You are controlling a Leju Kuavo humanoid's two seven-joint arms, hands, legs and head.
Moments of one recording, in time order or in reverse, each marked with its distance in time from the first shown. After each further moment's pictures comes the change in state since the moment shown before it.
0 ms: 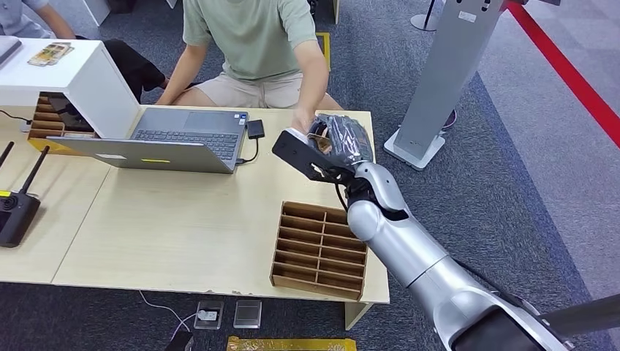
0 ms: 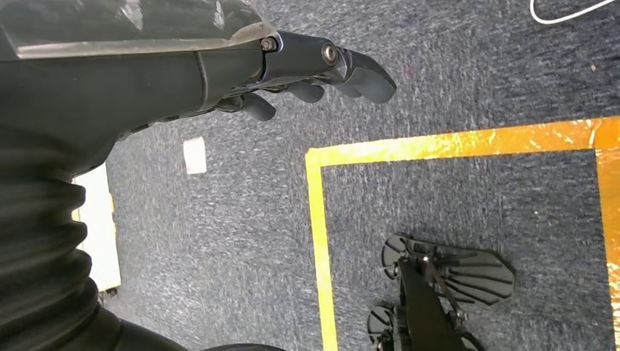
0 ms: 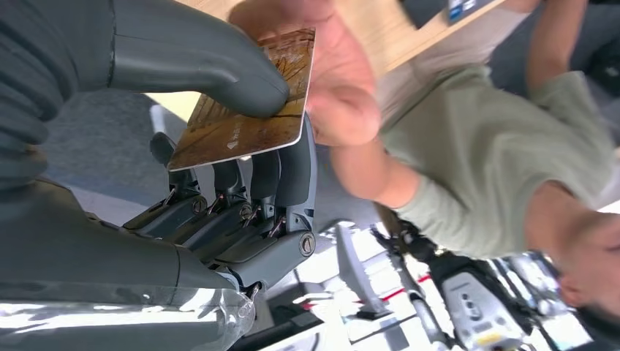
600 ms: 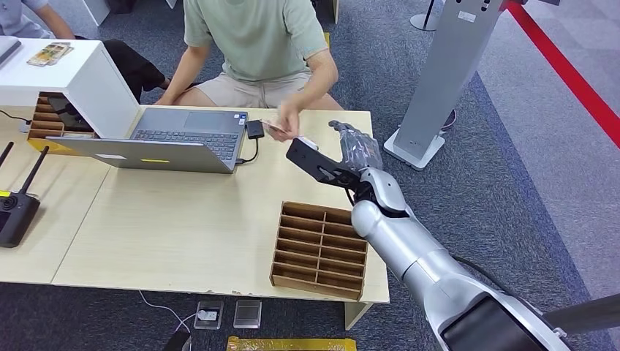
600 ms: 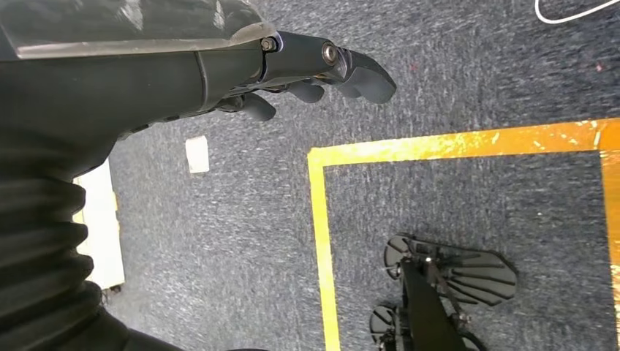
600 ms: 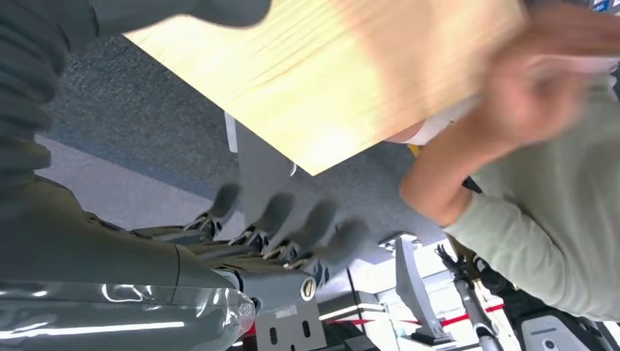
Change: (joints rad) left arm -0.001 0.006 0.012 0.004 0.016 0.001 -0.035; right arm 0.012 -0.039 -0.034 -0.092 -0.049 -0.092 -0.070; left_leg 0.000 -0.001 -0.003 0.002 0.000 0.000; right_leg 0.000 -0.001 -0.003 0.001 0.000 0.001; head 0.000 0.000
